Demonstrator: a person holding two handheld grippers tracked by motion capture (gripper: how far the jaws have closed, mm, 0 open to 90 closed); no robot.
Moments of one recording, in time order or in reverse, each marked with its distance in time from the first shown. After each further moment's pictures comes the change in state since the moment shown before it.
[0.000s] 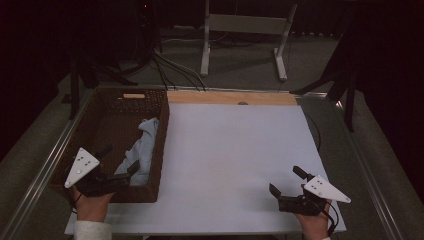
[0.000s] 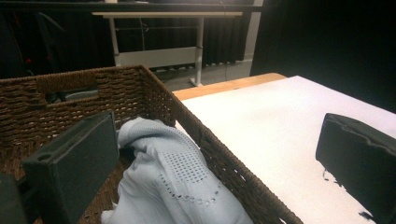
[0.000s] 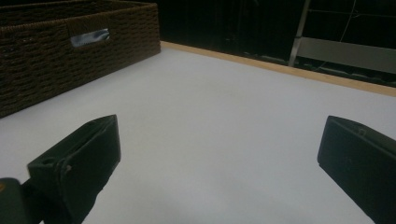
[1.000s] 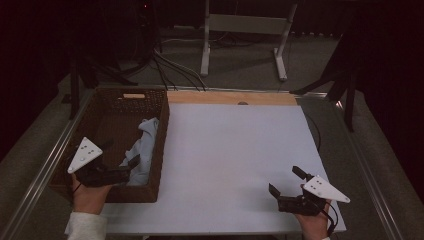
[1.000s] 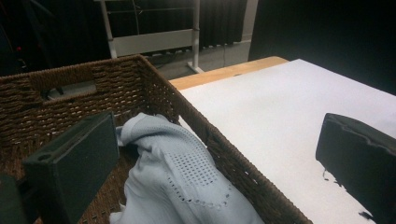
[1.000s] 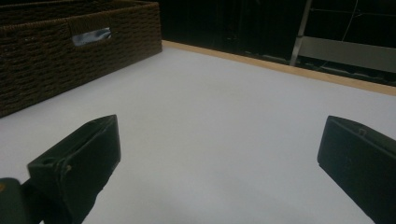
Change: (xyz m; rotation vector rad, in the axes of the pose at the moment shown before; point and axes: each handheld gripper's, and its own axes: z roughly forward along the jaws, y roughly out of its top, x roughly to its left) left arm 0.011 0.015 0.011 0.081 -0.016 0.024; right arm 0.001 0.000 0.001 0.004 0.004 0.001
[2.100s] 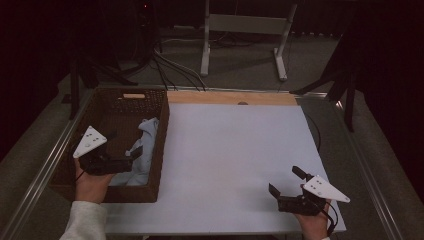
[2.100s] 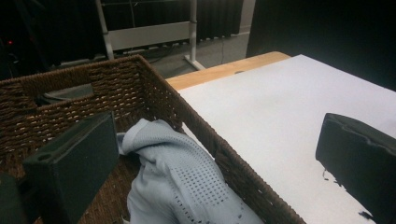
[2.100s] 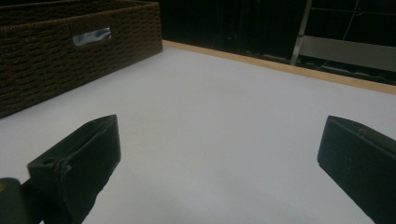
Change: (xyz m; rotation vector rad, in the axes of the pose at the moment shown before) left arm 0.012 0.015 0.019 0.034 -0.019 0.001; right arm 0.000 0.000 0.000 0.000 0.003 0.005
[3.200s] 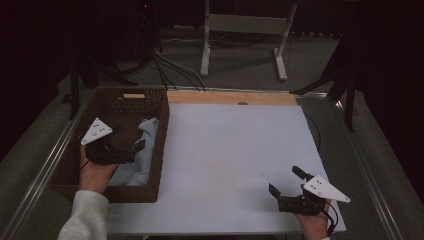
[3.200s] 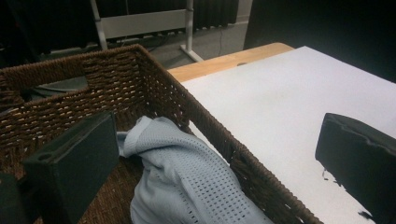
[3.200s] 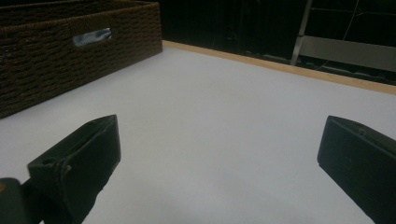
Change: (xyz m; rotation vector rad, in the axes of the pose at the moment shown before) left arm 0.018 0.001 0.027 0.053 -0.027 -0.011; right arm 0.000 0.000 0.000 0.000 0.000 0.000
